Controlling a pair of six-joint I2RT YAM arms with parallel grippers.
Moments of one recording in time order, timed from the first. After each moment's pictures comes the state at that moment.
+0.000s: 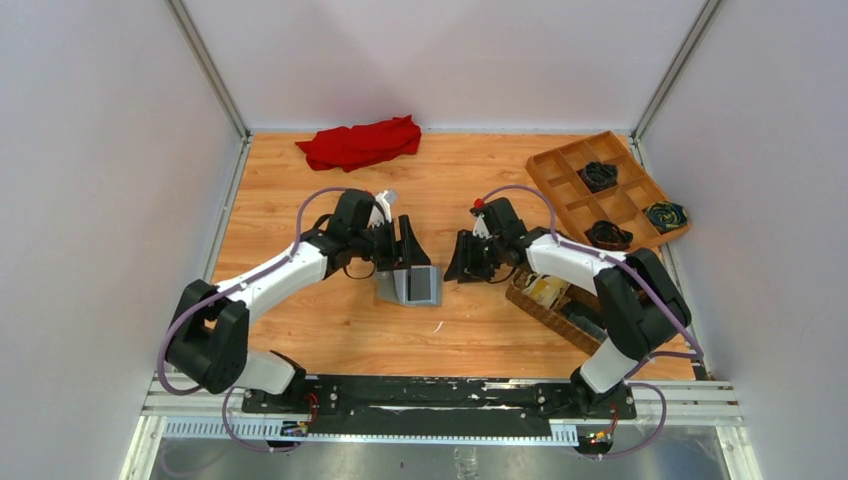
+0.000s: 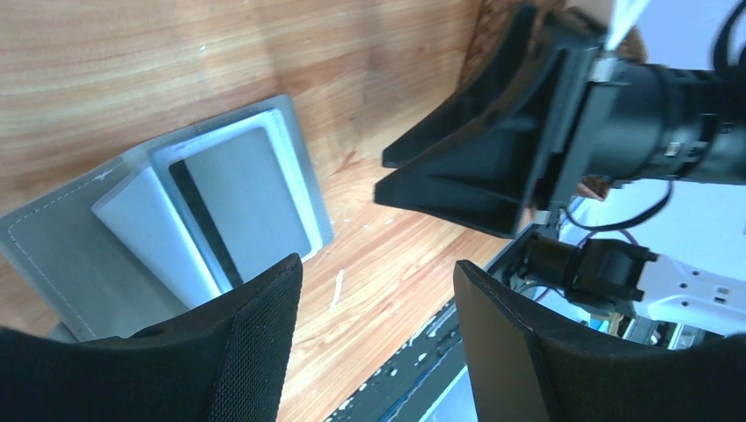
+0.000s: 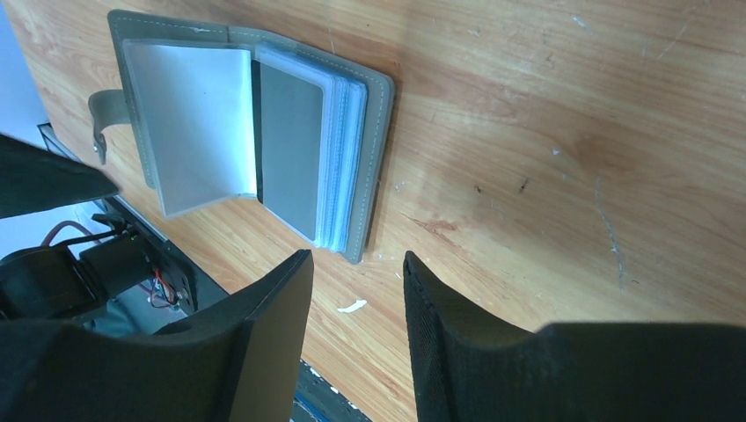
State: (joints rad) left arm -0.51 1.38 0.86 -0.18 0.49 -0.68; right arm 0.56 1.61 0.90 -0.22 -0.42 0.62
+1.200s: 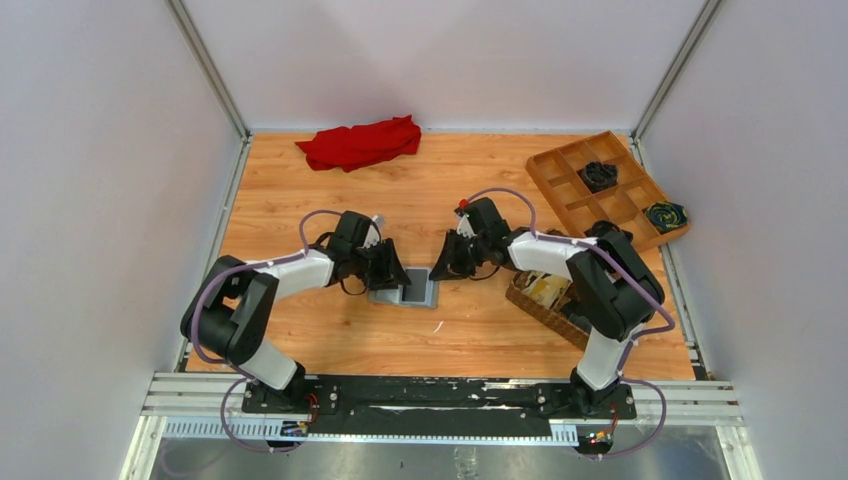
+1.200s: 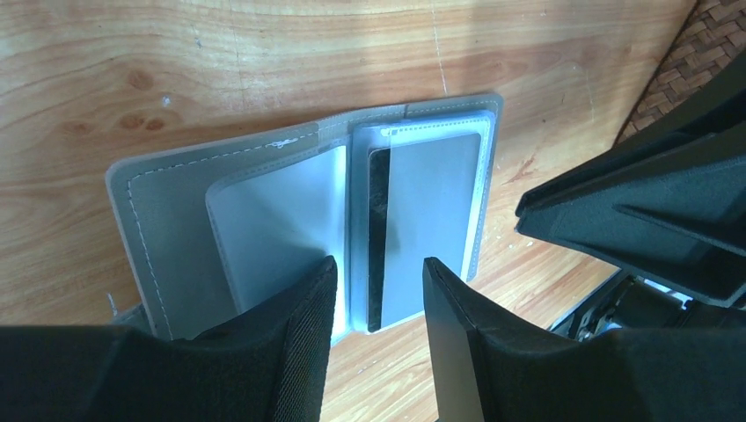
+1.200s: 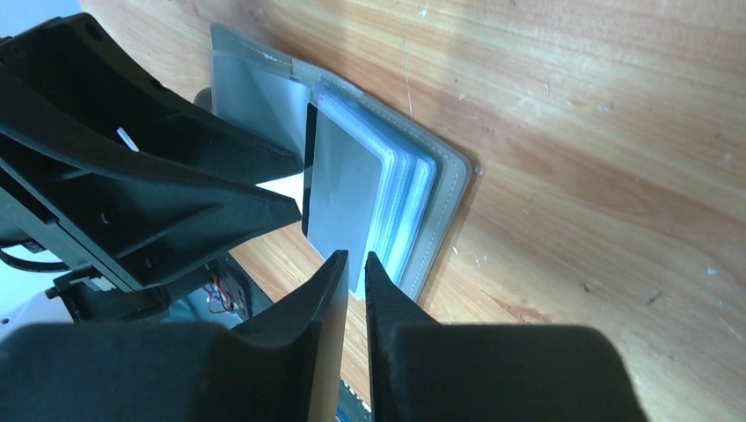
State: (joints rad) left arm -0.44 1.55 0.69 -0.06 0.41 -0.66; right arm 0.61 1.75 0.95 -0.05 -0.52 0.76
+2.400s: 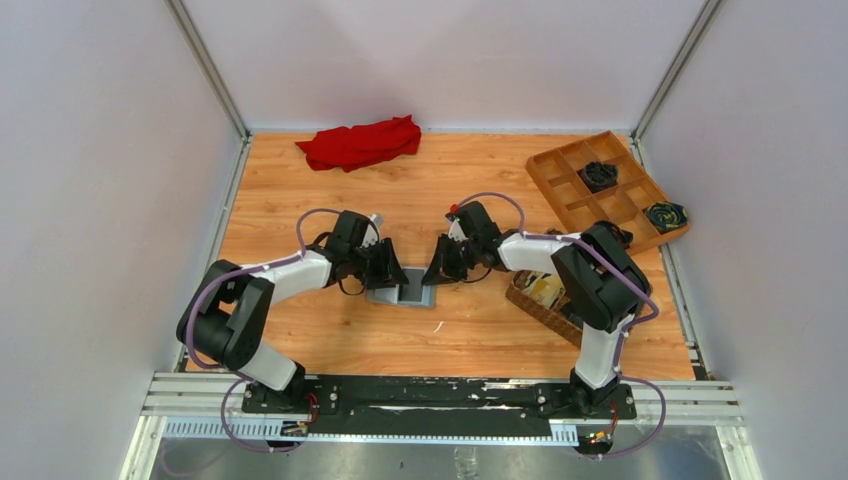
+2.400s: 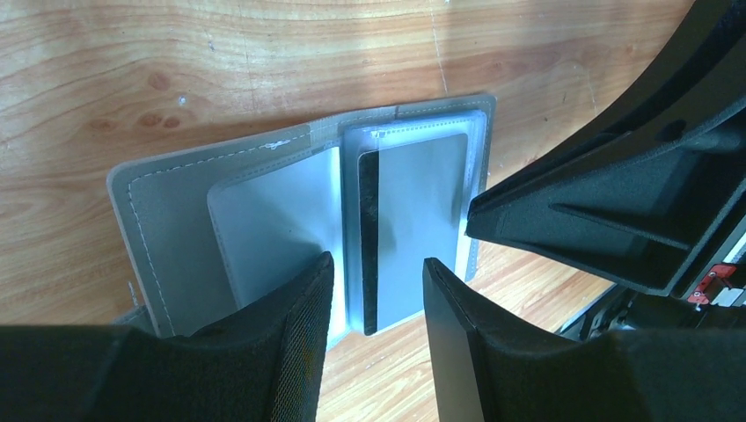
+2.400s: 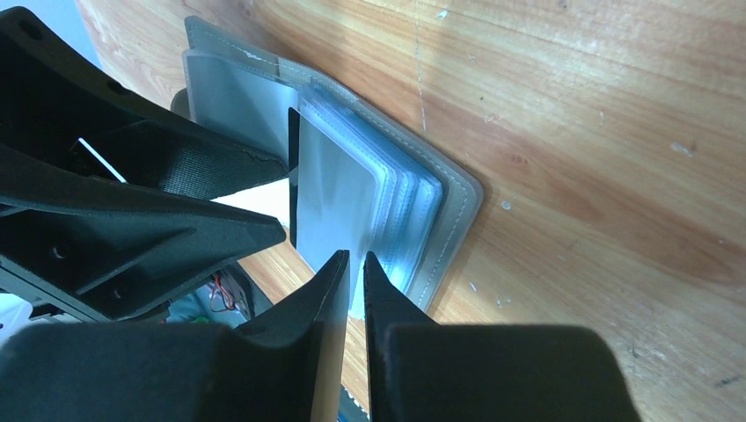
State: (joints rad) left arm -0.43 1.52 0.68 -0.08 0.39 -0.63; right arm 0.64 1.84 0.98 -0.01 -0.55 0.79
